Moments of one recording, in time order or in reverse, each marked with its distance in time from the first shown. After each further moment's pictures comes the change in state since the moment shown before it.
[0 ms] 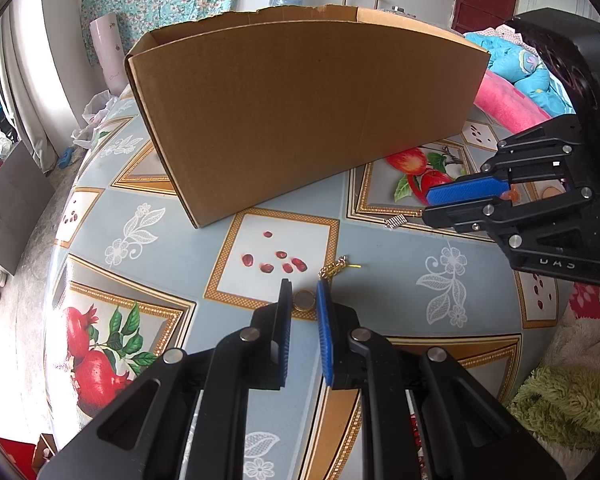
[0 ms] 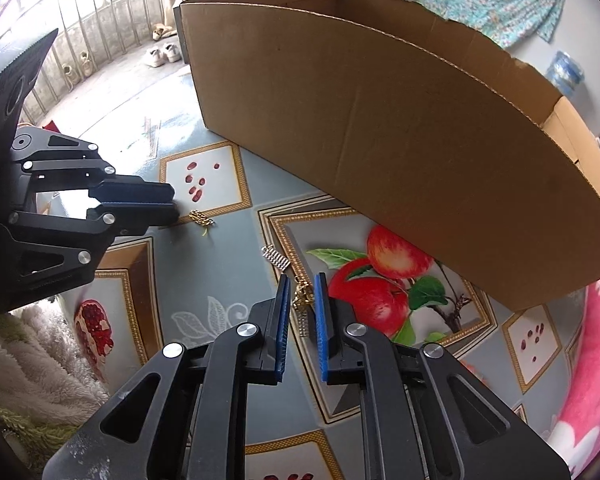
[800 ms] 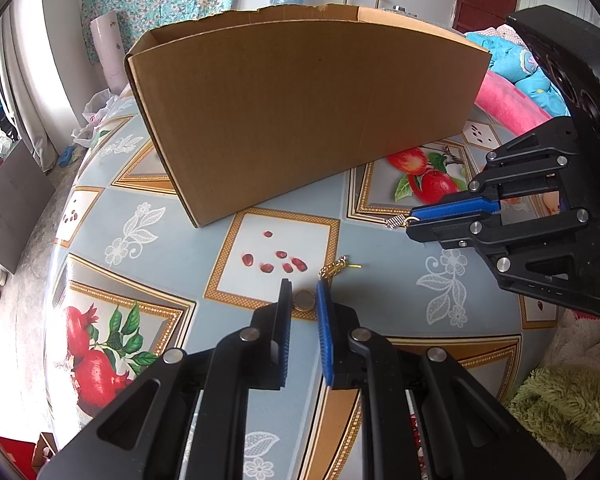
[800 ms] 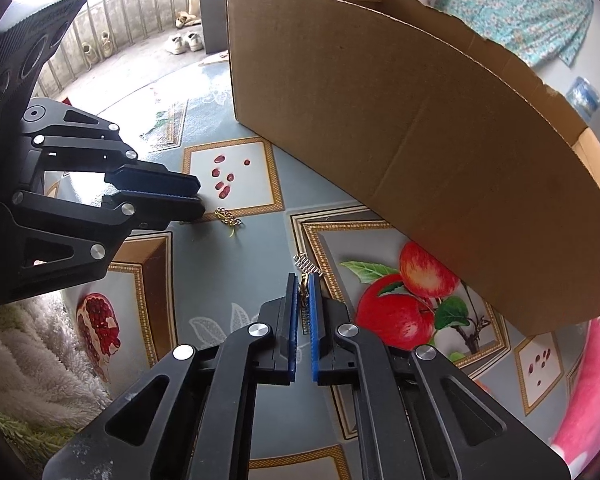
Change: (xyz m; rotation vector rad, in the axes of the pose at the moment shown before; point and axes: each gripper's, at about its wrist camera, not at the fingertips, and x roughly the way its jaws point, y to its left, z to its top) left arm 0.000 0.000 0.001 -0.003 0.004 0.001; right arm 0.006 0.018 0.002 -0.090 -0.007 0.016
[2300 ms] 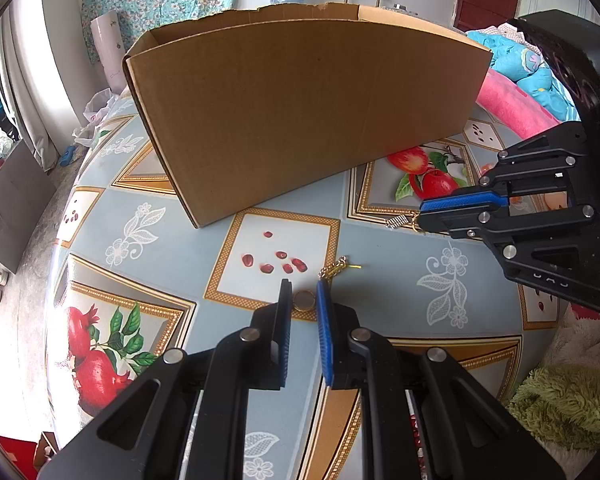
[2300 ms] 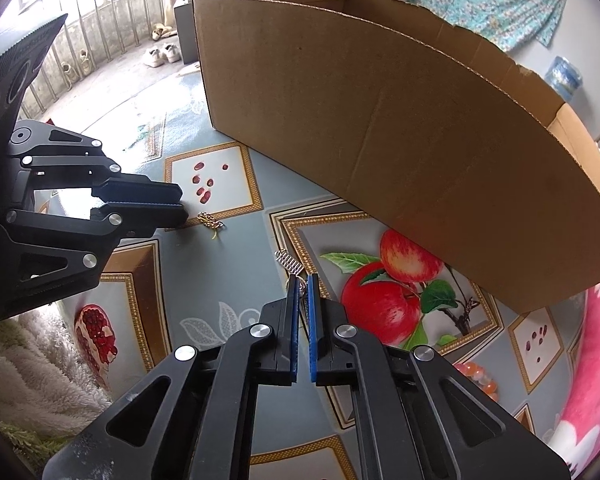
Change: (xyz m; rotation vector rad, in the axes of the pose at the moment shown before) left arm 0.000 0.002 0.000 0.006 0.006 0.003; right arm -0.008 -0.006 -0.004 0.086 -0.013 -0.033
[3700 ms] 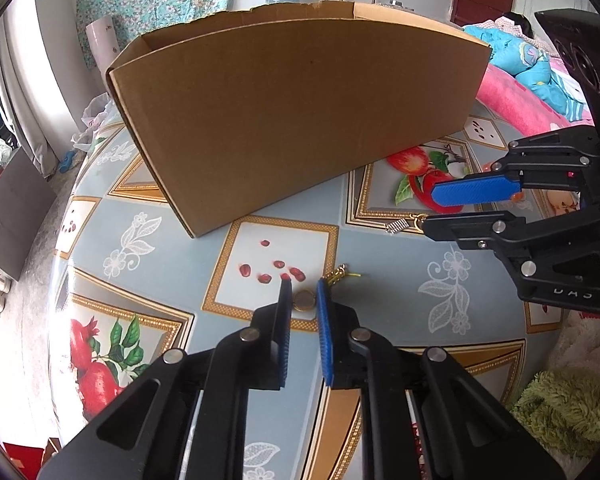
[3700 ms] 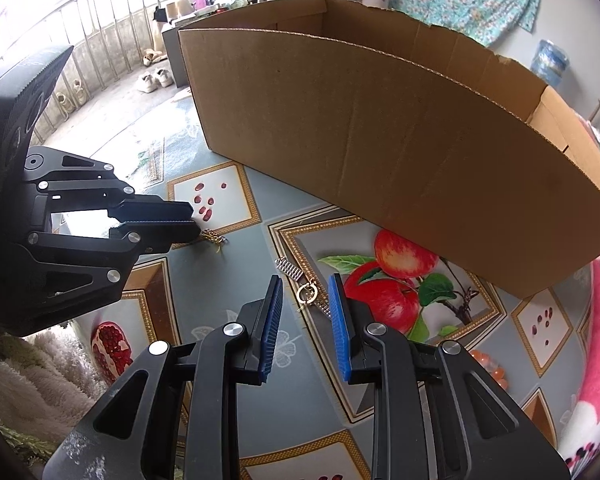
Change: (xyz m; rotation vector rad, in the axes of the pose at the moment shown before) left arm 0.004 0.001 0.003 0.021 0.002 0.005; right arm -0.013 -0.017 -0.008 0.088 -0.050 0.022
